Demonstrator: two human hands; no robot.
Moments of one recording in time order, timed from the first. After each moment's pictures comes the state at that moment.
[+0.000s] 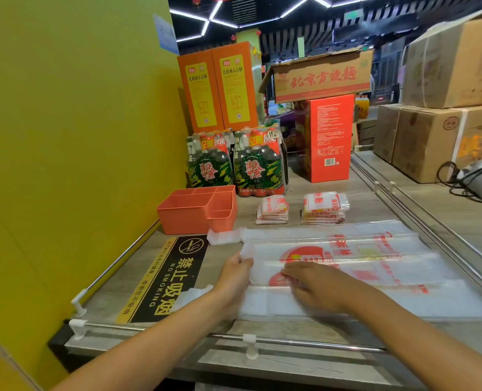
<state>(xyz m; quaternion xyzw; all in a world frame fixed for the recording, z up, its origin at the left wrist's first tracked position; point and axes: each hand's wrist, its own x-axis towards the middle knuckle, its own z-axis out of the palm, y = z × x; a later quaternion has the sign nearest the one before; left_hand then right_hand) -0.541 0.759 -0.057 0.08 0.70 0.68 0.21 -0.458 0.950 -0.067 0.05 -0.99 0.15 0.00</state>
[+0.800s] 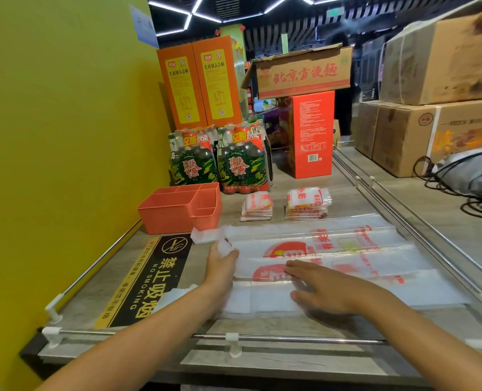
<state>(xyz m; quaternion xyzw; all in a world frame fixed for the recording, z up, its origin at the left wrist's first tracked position) -0.574 0.782 -0.082 0.03 0.67 0.73 0.13 -0.430 0.978 -0.069 0.01 -0.98 0.19 -0.07</state>
